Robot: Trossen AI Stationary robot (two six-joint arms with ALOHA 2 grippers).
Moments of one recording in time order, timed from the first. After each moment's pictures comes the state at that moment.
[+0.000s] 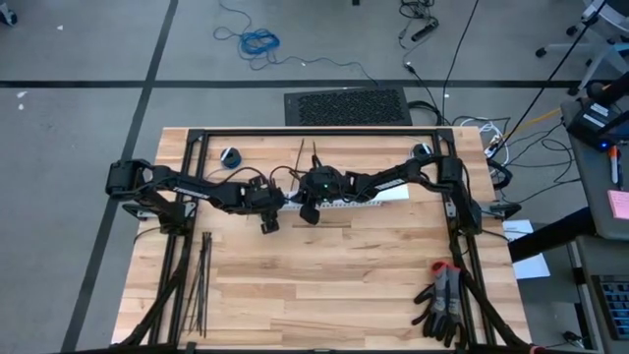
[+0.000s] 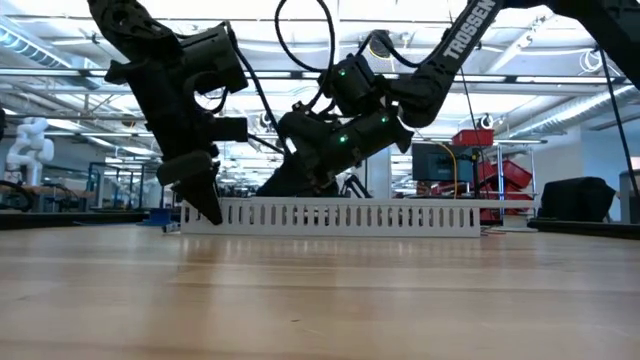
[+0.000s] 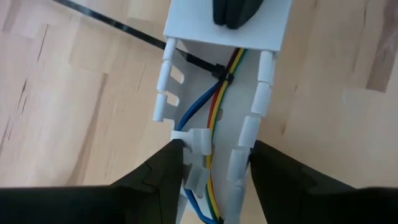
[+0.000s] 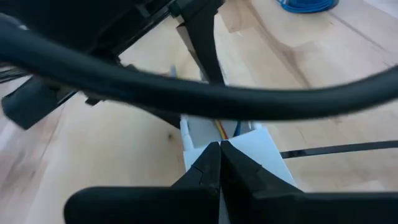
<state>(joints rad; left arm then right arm) 0.09 1.55 0.69 -0.28 -0.27 -0.07 -0.18 2.14 1.15 0.43 -0.15 0.17</state>
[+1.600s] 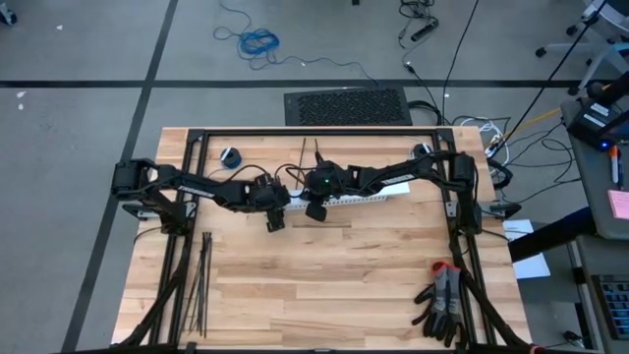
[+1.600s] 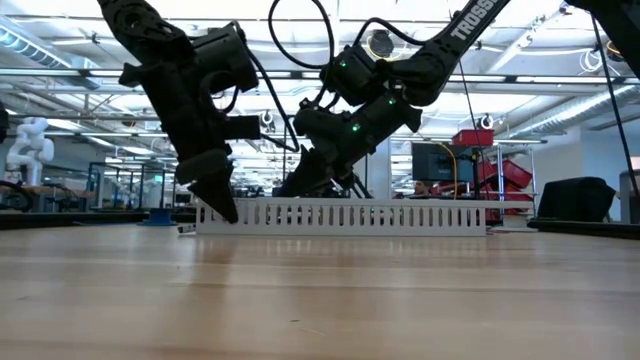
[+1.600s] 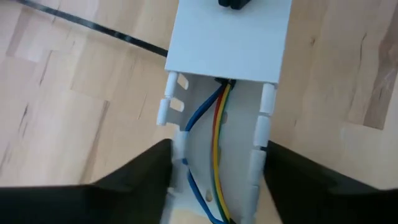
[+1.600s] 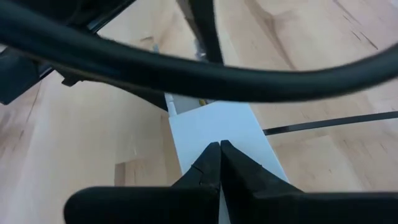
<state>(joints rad) 0.10 1.54 0.72 -0.25 -0.27 -0.06 -0.20 2.04 1.16 0.16 -0.13 0.10</state>
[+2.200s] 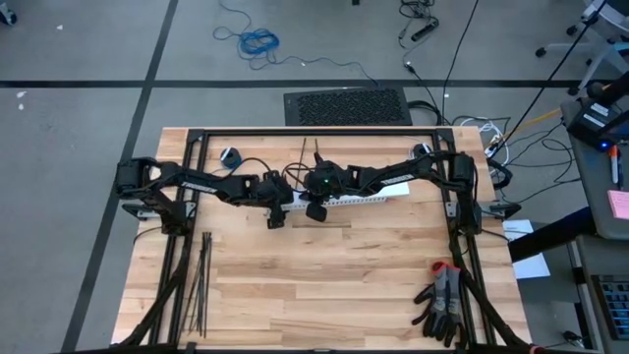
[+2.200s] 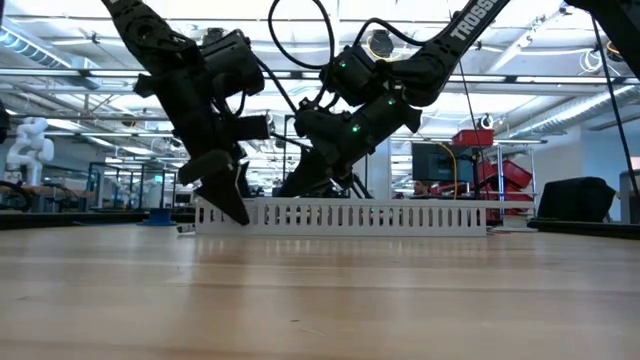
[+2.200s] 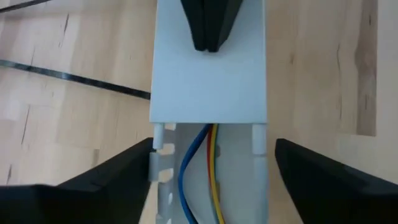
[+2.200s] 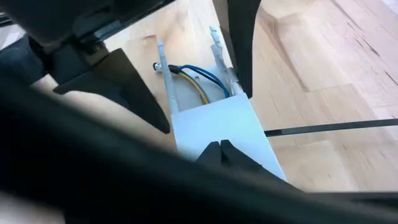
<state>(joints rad) 0.17 1.56 0.73 -0.16 -0.13 0.17 -0.20 2.04 1.16 0.16 -0.13 0.07</state>
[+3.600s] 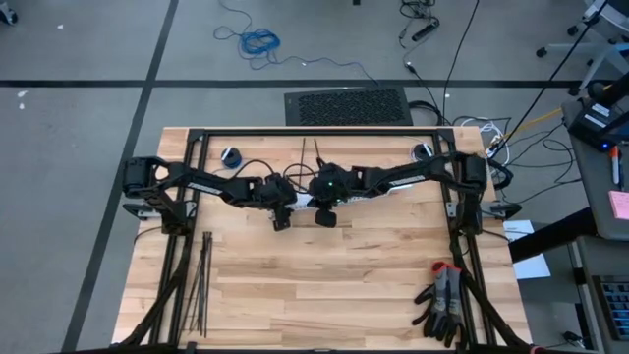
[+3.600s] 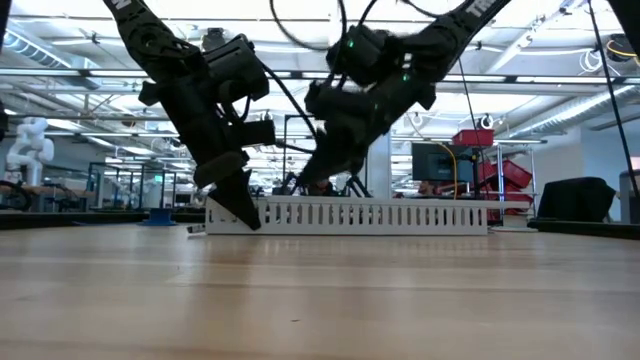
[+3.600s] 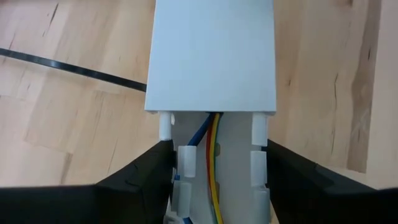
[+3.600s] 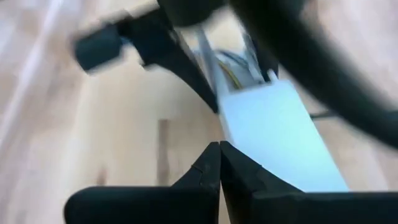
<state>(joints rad) 0.17 1.66 0.73 -0.10 -0.11 0.03 -0.18 1.90 1.15 0.00 -0.18 0.01</state>
